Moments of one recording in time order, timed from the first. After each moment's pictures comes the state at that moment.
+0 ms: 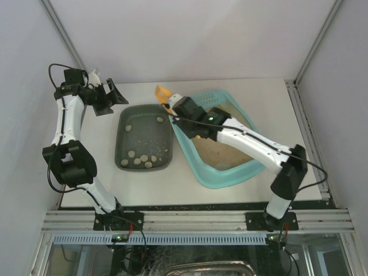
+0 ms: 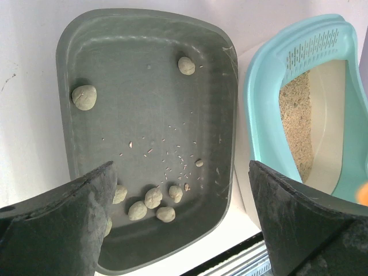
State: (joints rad) left arm 0.24 1.75 1.73 -0.93 0.58 -0.20; right arm 0.95 1.79 1.75 -0.87 0.34 -0.03
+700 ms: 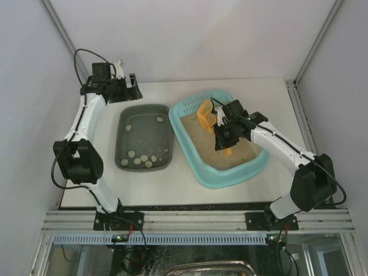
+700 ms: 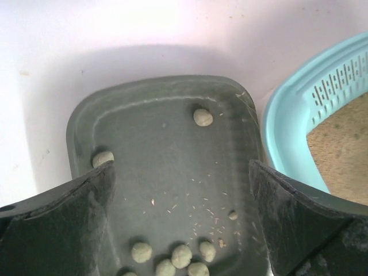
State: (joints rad) left arm 0.02 1.75 1.69 -0.68 0.29 -0.17; right arm 0.52 1.48 1.23 -0.83 -0.21 0.14
